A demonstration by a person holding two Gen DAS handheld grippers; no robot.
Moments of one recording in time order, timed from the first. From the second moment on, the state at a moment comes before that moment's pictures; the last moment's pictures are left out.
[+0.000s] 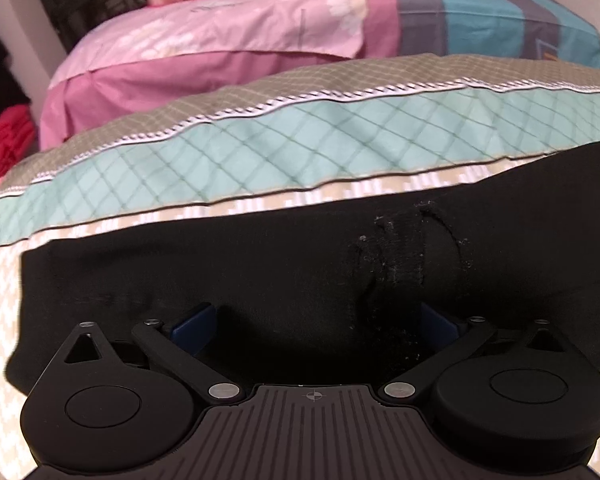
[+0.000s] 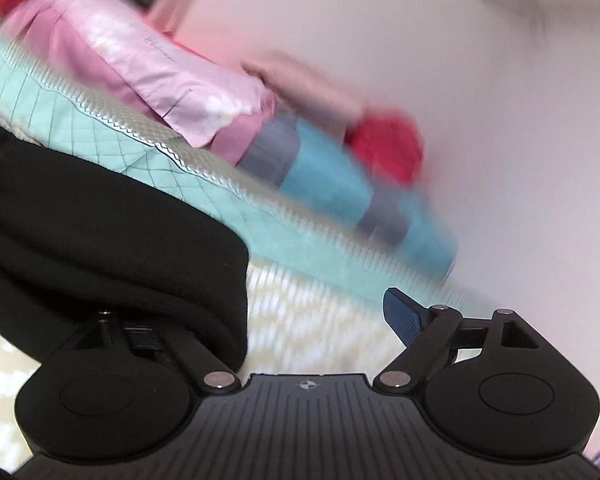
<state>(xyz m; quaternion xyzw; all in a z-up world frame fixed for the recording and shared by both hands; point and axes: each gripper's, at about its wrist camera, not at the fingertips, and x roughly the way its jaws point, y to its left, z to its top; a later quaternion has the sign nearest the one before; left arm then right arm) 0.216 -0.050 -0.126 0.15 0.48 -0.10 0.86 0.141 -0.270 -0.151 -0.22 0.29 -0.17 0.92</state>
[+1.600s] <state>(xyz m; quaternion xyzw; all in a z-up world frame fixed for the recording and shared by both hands) 0.221 0.016 -0.073 0.10 0.49 -0.09 0.86 0.191 -0.225 -0.110 -0.05 0.47 -0.01 0.88</state>
